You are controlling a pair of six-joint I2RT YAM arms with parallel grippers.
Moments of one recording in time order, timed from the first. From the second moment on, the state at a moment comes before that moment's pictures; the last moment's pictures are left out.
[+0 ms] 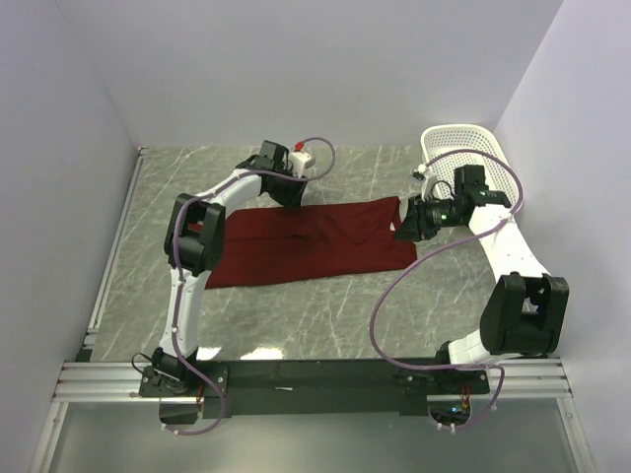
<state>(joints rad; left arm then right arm) -0.38 2.29 1.84 -0.43 0.30 0.25 -0.06 1.47 1.17 -0.83 -0.86 -0.38</state>
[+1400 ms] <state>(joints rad) -0.28 2.28 1.77 -0.40 0.33 0.15 -0.11 1.47 1.17 -0.84 -0.90 -0.40</state>
